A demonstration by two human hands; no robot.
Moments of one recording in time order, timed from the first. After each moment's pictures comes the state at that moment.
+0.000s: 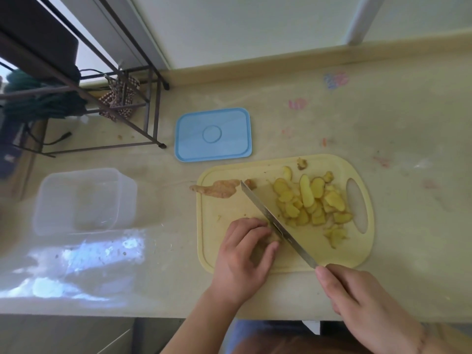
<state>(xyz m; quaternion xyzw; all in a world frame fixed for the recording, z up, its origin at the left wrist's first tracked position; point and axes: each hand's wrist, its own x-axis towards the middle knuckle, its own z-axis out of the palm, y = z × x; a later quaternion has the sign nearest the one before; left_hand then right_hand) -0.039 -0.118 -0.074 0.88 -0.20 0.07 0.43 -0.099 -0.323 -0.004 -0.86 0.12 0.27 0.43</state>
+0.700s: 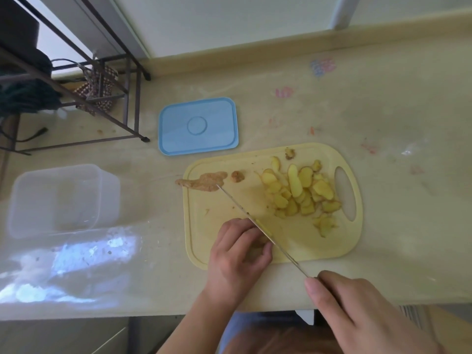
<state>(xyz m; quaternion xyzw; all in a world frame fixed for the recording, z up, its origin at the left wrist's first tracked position) -0.050 -0.125 -0.083 0.87 -0.20 0.13 0.43 -0.113 -0.311 0.033 -0.90 0.10 0.26 0.34</state>
